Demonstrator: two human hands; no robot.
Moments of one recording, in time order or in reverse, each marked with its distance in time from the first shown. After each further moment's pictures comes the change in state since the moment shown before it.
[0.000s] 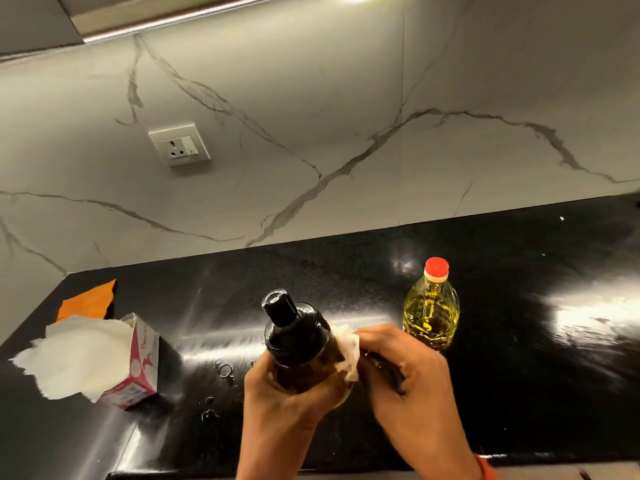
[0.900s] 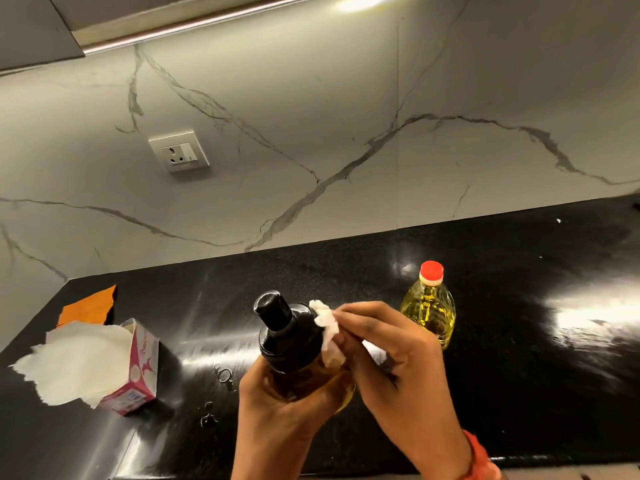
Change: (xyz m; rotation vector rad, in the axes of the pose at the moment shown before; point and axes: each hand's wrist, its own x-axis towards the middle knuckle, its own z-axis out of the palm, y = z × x) left_hand -0.011 0.028 0.010 0.002 -0.054 0.018; right_hand 0.022 -0.021 -0.003 0.090 0.016 -0.119
